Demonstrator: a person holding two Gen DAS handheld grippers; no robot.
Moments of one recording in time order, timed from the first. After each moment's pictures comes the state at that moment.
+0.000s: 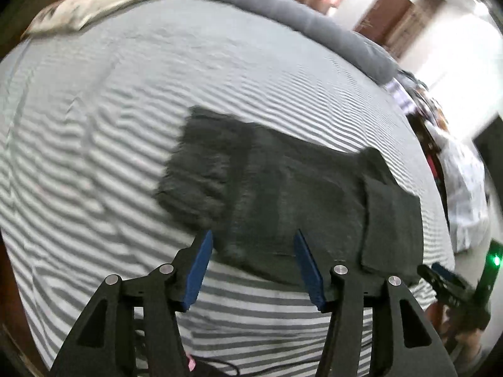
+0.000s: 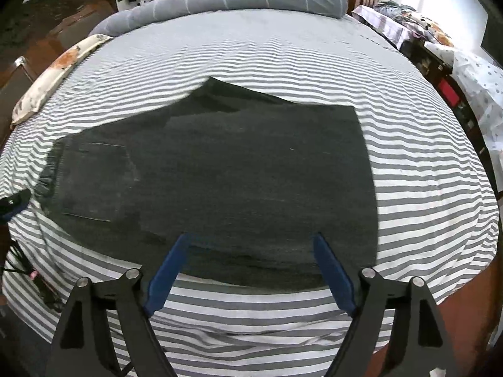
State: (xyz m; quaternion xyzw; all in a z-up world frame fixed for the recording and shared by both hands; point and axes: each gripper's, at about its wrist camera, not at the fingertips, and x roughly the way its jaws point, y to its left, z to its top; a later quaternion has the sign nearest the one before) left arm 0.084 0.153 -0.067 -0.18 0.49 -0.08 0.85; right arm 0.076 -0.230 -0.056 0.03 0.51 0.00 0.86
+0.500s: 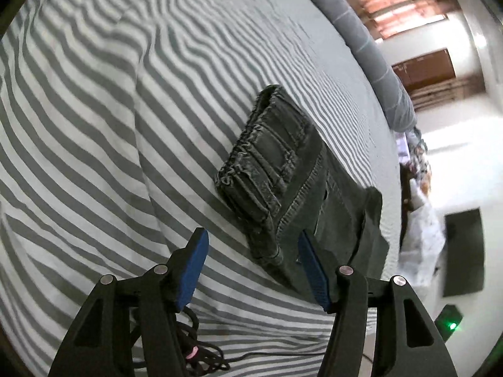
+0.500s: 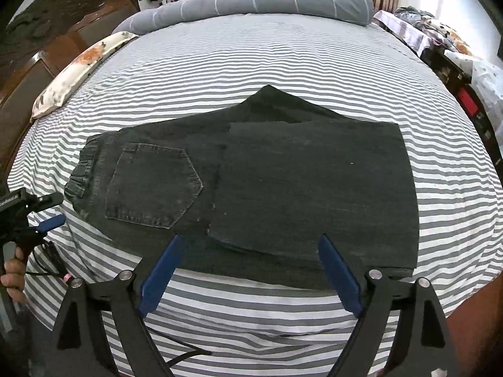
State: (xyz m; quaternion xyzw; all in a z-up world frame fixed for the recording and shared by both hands) left arm 0.091 0.233 -0.116 -0.39 0.53 -0.07 0.75; right arm 0.077 -0.170 -0.044 0.04 0.51 0.04 0.86
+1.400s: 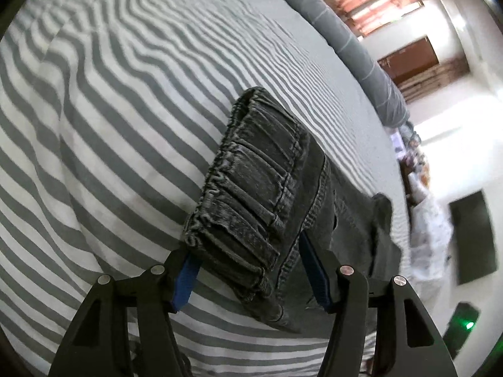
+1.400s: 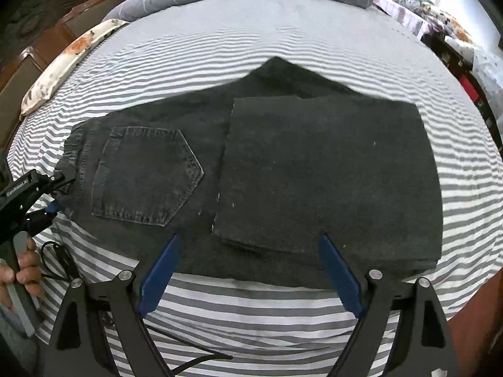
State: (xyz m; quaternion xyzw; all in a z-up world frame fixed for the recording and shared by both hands) left arm 0.130 0.199 -0.138 -0.31 0.49 -0.09 0.81; right arm 0.090 -0.155 -0.077 0.05 0.54 0.02 0.84
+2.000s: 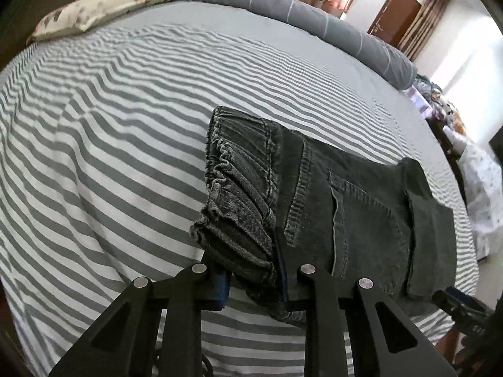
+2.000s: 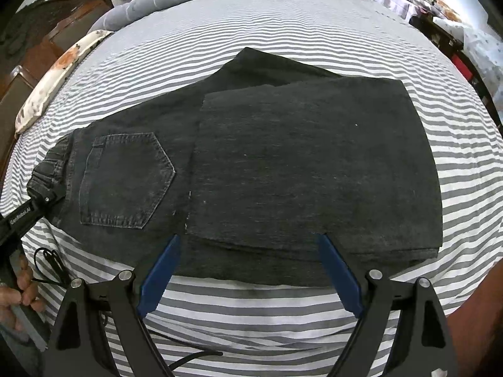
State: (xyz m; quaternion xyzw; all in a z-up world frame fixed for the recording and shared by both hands) left arm 0.125 0.146 -0.109 -0.14 0.47 -0.04 0.87; right arm 0.092 -0.182 -0.088 0.08 0.55 0.01 0.83
